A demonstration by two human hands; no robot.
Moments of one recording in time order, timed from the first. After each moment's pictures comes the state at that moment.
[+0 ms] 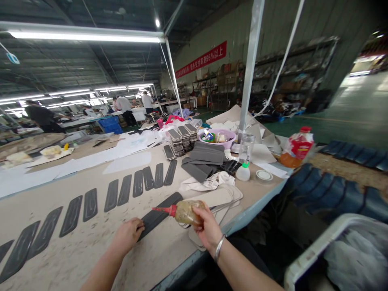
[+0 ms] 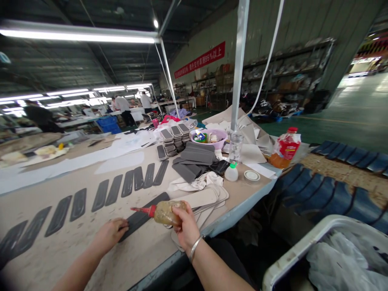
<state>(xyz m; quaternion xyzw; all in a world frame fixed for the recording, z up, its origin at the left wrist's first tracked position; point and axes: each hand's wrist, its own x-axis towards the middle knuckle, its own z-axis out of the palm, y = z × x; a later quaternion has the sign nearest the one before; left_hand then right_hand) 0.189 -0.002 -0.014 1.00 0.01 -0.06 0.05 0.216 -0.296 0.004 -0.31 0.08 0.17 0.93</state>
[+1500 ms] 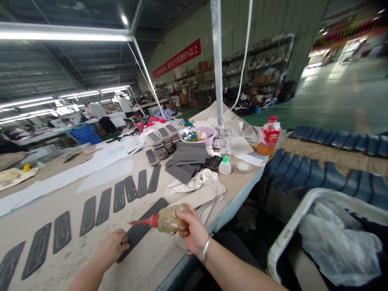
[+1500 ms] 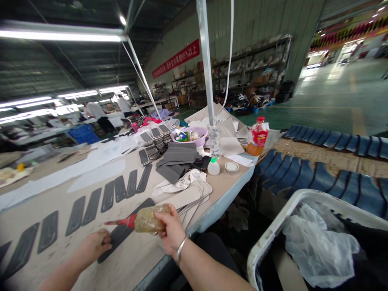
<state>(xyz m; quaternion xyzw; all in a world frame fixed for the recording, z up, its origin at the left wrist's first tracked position) 0.217 -0.001 -0.009 0.99 -0.01 -0.15 -0.01 0.213 -0.305 0.018 -0.28 0.10 0.18 0.94</state>
